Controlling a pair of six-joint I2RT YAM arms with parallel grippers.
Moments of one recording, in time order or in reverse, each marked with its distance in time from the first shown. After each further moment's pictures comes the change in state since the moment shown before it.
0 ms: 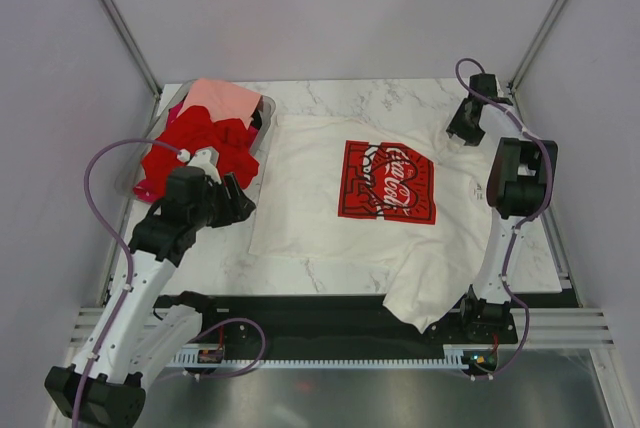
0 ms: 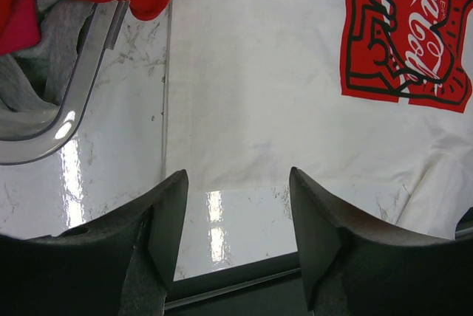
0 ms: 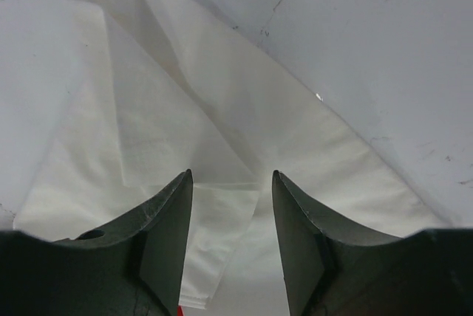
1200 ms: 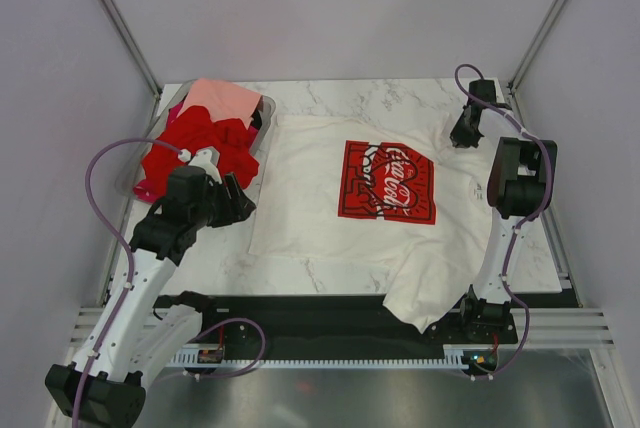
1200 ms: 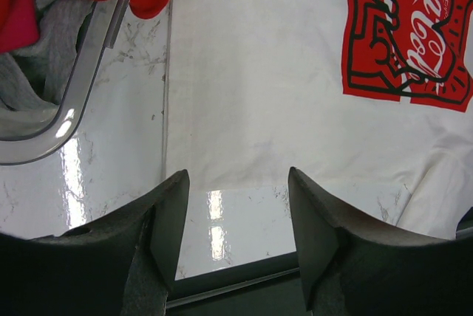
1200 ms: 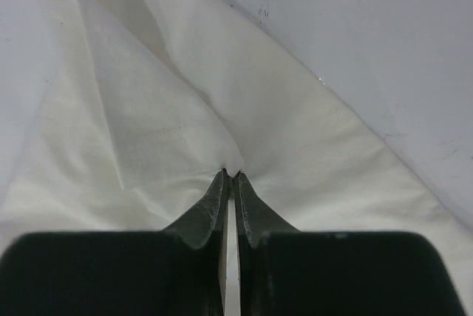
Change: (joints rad) left arm 0.000 0.011 0.000 0.000 0.000 0.000; right arm -0.008 0.006 -0.055 0.038 -0.030 0.008
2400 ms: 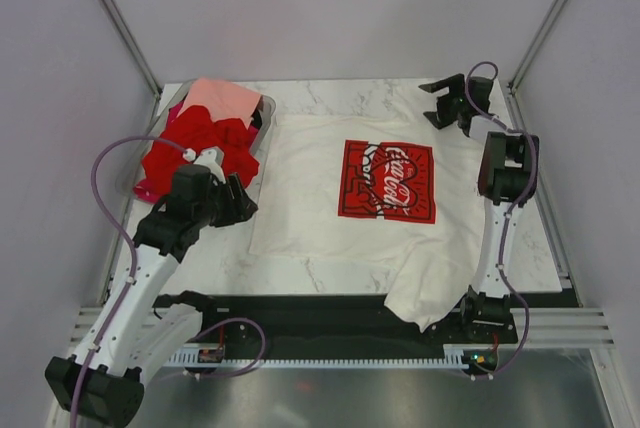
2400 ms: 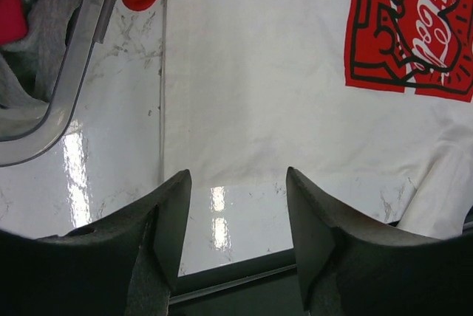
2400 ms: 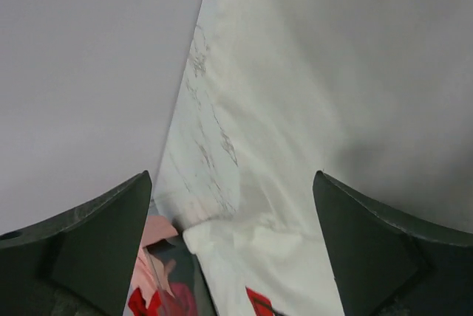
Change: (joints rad) left arm -0.021 0.019 0.000 0.001 -0.002 0.000; right arm -0.003 0.285 0.161 0.688 -0.507 0.804
